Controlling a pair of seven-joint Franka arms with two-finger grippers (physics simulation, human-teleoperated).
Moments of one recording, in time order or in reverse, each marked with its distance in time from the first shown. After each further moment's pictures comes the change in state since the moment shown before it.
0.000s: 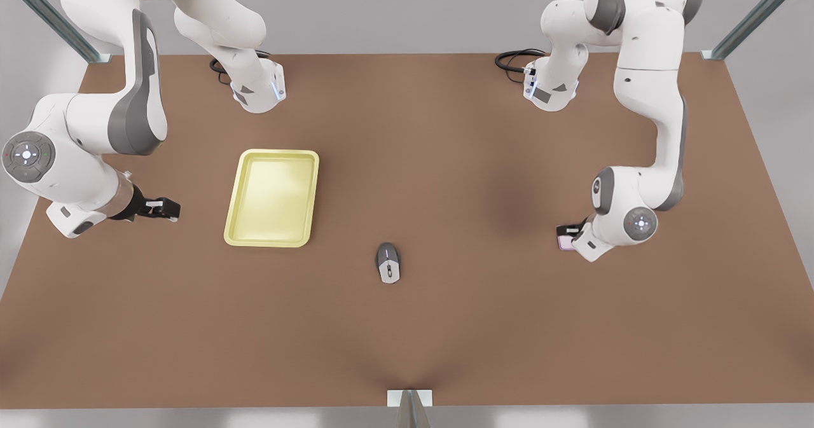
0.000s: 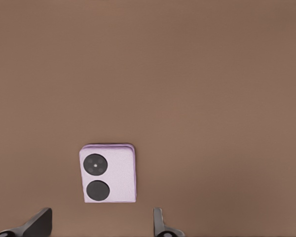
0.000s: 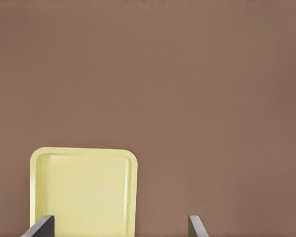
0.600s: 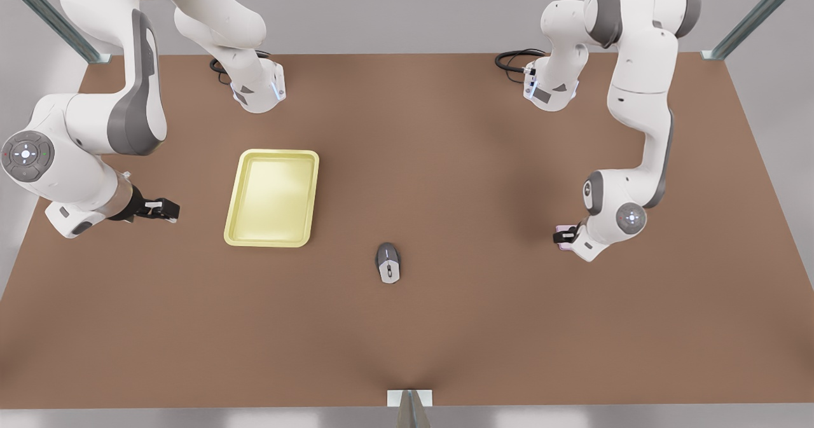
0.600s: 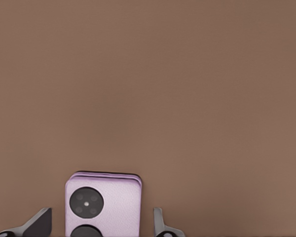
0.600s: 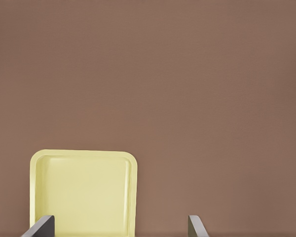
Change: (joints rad) left arm 0.012 0.065 0.000 -0.097 -0.040 0.250 -0.011; right arm -0.002 0.000 0.000 0.000 0.000 0.007 0.002
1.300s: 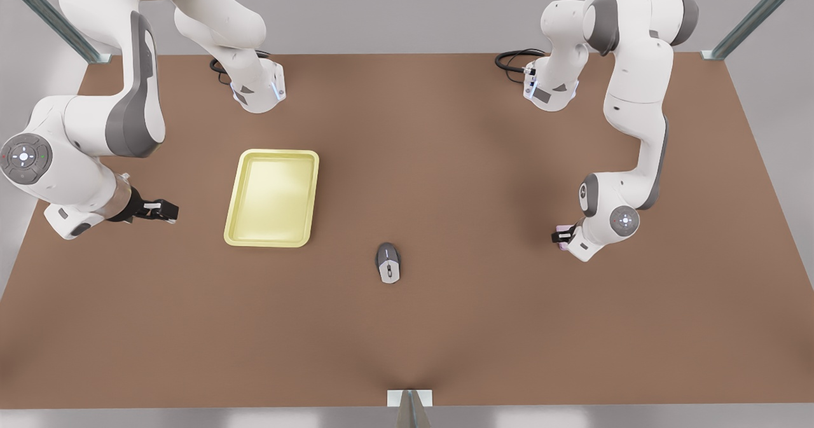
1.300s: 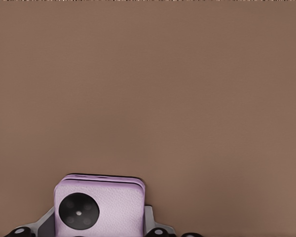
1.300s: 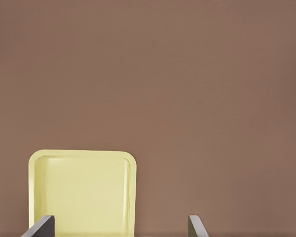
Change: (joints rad) left arm 0.000 0.039 0.001 -0.008 0.006 0.030 -0.006; right arm -0.006 0.006 0.000 0.001 0.001 -0.001 -0.001
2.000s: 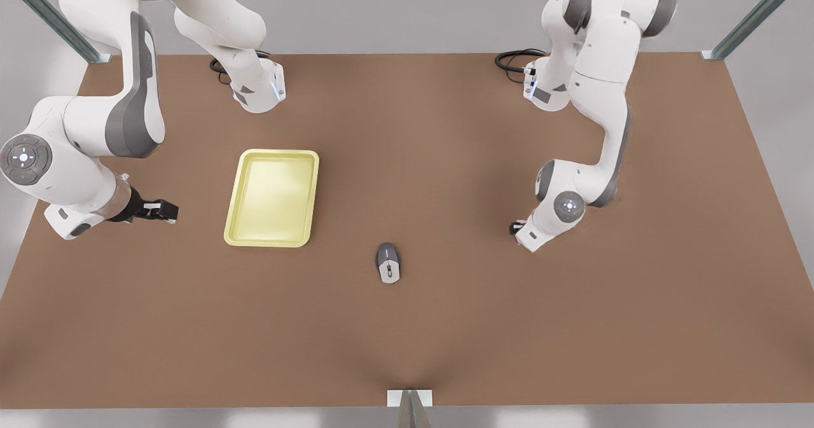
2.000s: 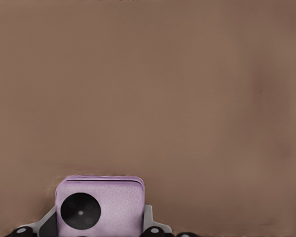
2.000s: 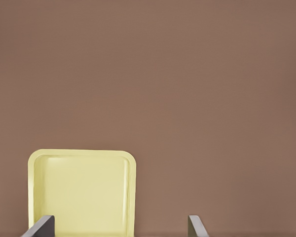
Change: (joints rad) left arm -0.295 -0.089 -0.019 0.016 -0.006 -0.035 -0.128; right arm -0.002 0.001 0.000 -0.001 0.000 -0.001 -0.001
